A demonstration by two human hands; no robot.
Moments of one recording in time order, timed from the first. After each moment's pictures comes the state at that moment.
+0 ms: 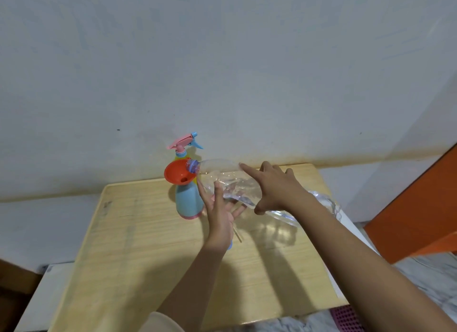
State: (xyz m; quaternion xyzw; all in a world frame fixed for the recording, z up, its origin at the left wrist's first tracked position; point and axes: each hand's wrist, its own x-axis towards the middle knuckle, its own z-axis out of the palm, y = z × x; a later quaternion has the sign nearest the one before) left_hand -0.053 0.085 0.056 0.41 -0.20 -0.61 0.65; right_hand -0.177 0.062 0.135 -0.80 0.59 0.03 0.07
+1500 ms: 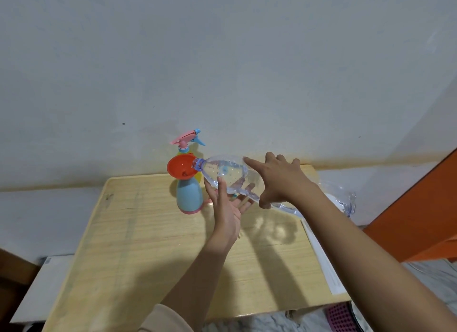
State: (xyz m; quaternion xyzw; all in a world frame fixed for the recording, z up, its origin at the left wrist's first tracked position) left_hand -0.062 0.088 0.054 0.34 -0.18 -0.65 0.66; right_hand -0.171 0.074 0.168 -0.80 0.60 0.09 0.01
